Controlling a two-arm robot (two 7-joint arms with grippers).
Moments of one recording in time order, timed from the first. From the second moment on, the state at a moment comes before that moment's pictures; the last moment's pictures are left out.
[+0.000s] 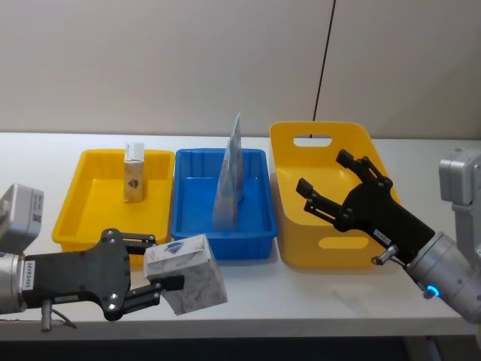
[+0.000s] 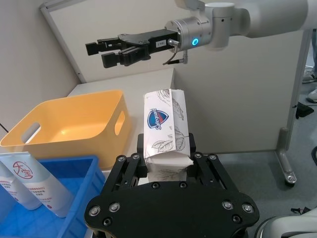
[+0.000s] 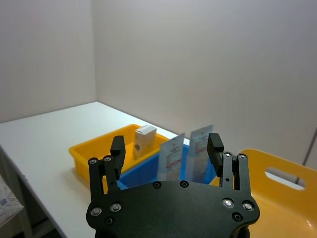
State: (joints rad) left arm -0.35 0.66 0.43 -1.60 -0.56 -0.15 -1.10; right arm 0.10 0.46 -0.21 -1.68 0.48 -0.10 0.49
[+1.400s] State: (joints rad) left arm -0.35 0.66 0.43 -1.60 -0.56 -0.15 -1.10; right arm 0.40 0.59 -0.41 -1.45 0.64 -0.05 1.11
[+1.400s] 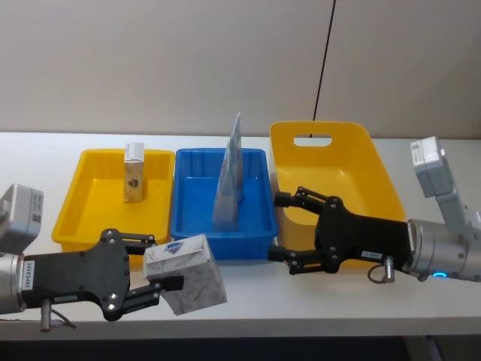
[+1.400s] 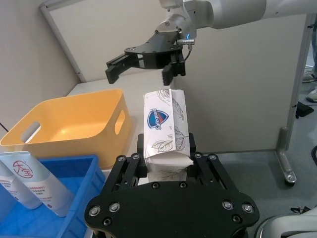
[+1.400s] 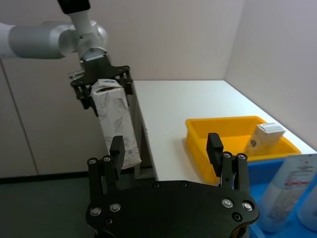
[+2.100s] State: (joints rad) left arm -0.35 0.66 0.43 -1.60 -0.56 -0.15 -1.10; right arm 0.44 0.60 -0.48 -1.43 0.65 -0.05 1.22
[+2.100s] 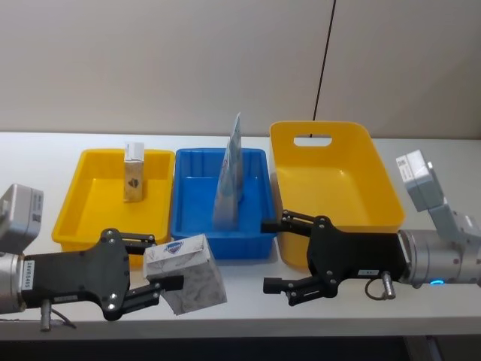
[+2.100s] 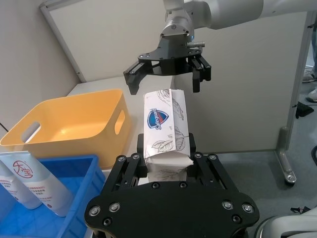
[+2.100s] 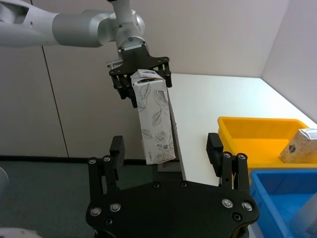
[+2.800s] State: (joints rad) left arm -0.35 0.66 0.43 -1.60 -0.56 -0.15 -1.10; right arm 0.46 0.56 -0.52 -1.41 0.62 -0.09 1.19
